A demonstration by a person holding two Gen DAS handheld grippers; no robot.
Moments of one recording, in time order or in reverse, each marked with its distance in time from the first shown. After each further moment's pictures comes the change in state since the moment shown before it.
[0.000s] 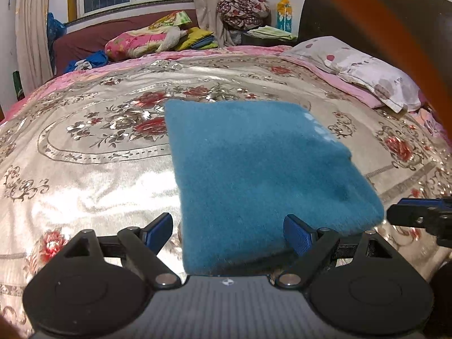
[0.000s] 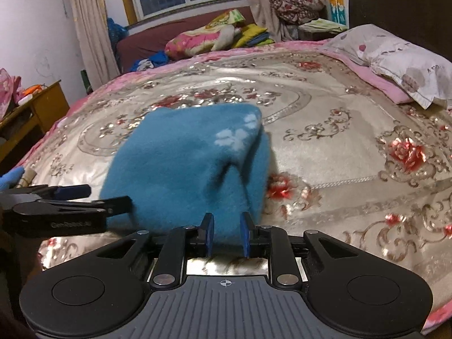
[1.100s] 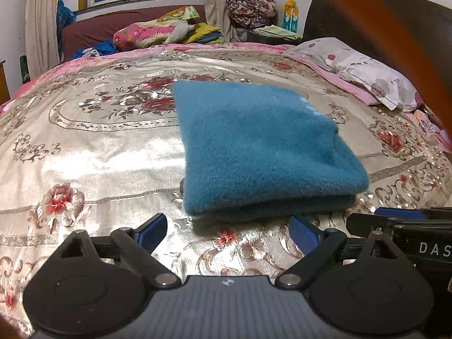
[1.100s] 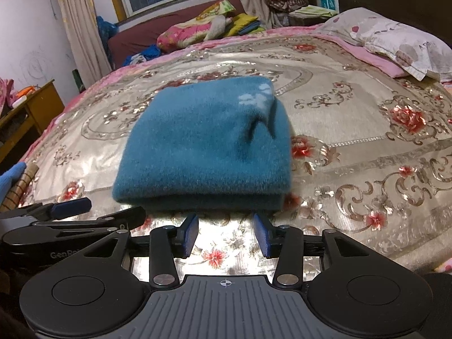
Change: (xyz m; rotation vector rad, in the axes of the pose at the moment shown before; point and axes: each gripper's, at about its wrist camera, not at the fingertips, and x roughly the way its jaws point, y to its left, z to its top) left arm -0.027 0.000 -0.040 -0.056 0.014 -0.005; right arm 0.000 0.035 -0.038 0.062 0.035 -0.031
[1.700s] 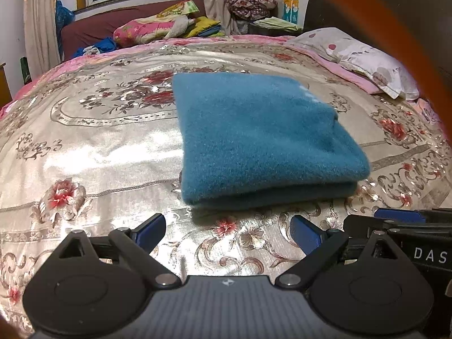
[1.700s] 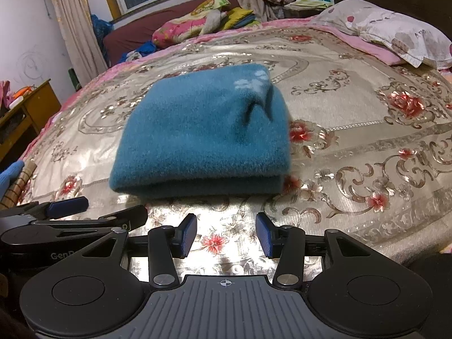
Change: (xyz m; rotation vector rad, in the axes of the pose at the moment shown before) left arm 0.001 -0.008 -0.004 0.022 0.027 0.024; right arm 0.002 -0.002 -0.010 0.027 0.018 -0.002
